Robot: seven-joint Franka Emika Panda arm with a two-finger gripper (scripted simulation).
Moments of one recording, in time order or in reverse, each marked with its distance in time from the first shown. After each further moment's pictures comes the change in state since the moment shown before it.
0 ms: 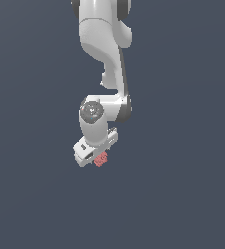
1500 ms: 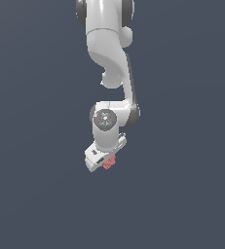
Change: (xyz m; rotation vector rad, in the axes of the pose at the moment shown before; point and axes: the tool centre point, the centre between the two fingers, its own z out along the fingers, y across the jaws) arm 0.032 -0.022 0.023 0.000 -0.001 0.000
